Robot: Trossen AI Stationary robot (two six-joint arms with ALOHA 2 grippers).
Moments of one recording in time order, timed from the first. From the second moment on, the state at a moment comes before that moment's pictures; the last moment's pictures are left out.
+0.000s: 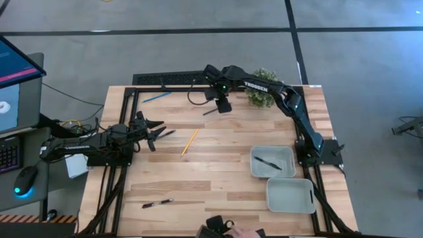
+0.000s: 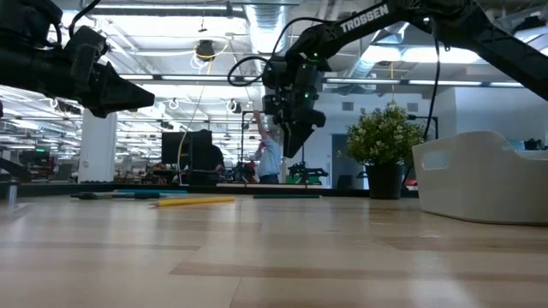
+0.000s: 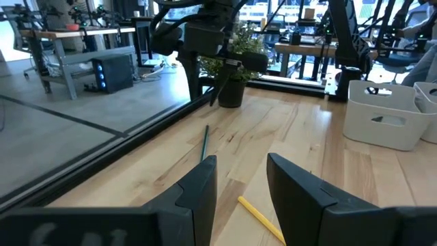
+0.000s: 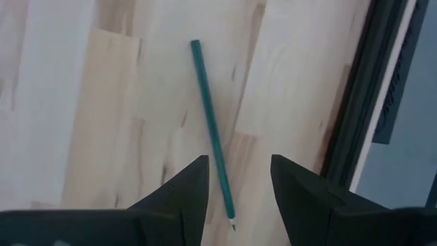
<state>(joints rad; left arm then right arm) 0.13 0.14 0.03 0.01 -0.32 -0.06 -0.50 2.28 2.10 -1.11 -0.05 -0.82</state>
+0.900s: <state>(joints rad) 0.13 0.14 0.03 0.01 -0.32 -0.08 -0.55 2.36 2.11 -1.16 -0.03 -0.81</state>
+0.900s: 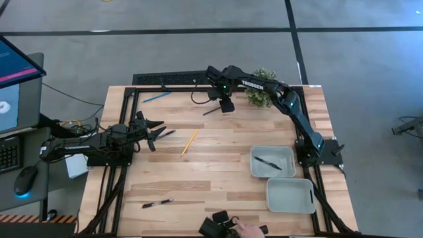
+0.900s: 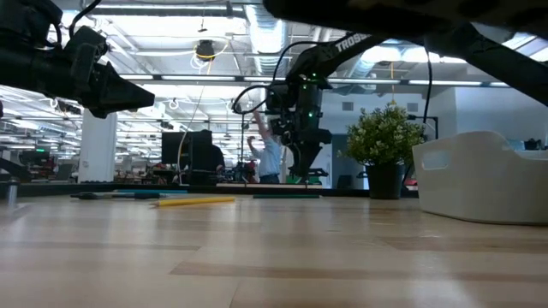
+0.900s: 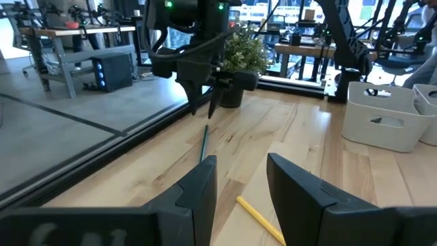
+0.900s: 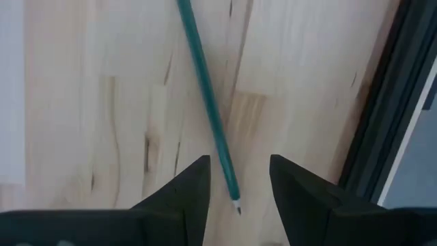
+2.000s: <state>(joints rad) 0.13 0.14 0.03 0.01 -0.32 -0.06 -0.55 2.44 2.11 -1.18 -0.03 -0.78</state>
